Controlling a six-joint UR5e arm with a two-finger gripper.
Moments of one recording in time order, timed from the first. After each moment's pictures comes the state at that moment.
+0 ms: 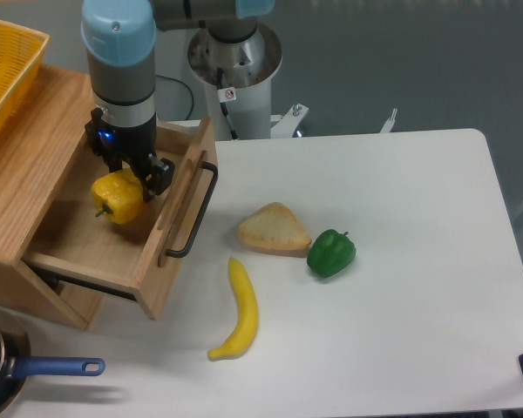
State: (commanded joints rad) arm 2.13 -1.66 -1.62 -1.35 1.40 0.68
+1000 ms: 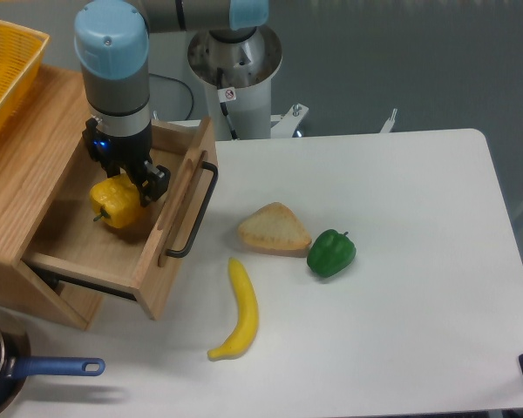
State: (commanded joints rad) arm 2.12 -1.67 -1.62 -1.35 1.41 0.68
